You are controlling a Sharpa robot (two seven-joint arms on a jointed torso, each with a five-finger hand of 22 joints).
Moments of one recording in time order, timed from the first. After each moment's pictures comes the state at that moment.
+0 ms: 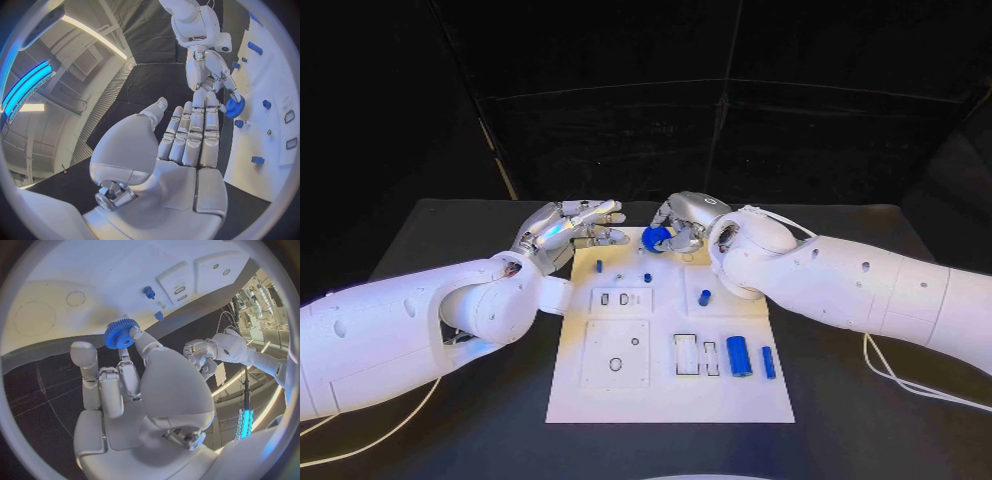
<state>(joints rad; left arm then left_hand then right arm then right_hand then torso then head) 1.23 -0.88 -0.11 1.62 0.10 -0.26 0.48 1.24 0.03 0.24 -0.01 0.05 0.94 0.22 0.11 0.07 1.04 0.16 0.14 0.07 1.17 0.10 0.24 0.20 0.18 1.05 0.21 0.21 0.10 1.22 -0.51 -0.01 1.30 -1.51 -0.35 -0.24 1.36 -0.04 0.25 -0.04 0.23 0.98 0.15 0.15 0.08 1.39 0.06 1.38 1.31 1.47 -0.01 1.54 1.31 0.15 1.24 0.09 1.17 0.78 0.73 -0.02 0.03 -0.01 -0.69</state>
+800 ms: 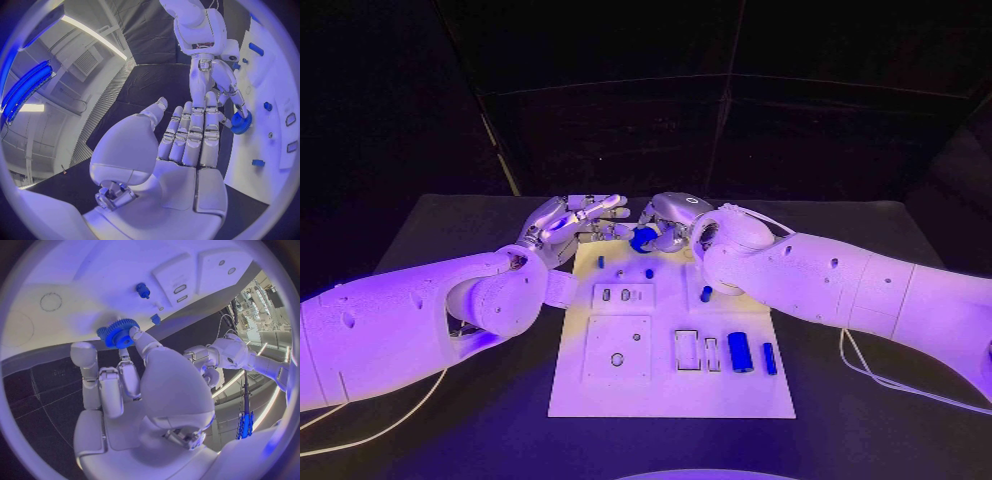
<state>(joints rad) 1.23 -0.88 -0.11 1.62 0.10 -0.26 0.48 1.24 0.03 0.24 -0.01 0.05 0.94 0.22 0.11 0.07 1.04 0.16 0.14 0.07 1.17 0.10 0.24 0.20 0.18 1.05 0.21 0.21 0.10 1.21 -0.41 -0.01 1.20 -1.52 -0.32 -0.21 1.36 -0.04 0.25 -0.04 0.23 0.98 0.15 0.14 0.08 1.39 0.06 1.38 1.31 1.47 -0.01 1.54 1.31 0.15 1.24 0.09 1.18 0.78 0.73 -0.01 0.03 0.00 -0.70</state>
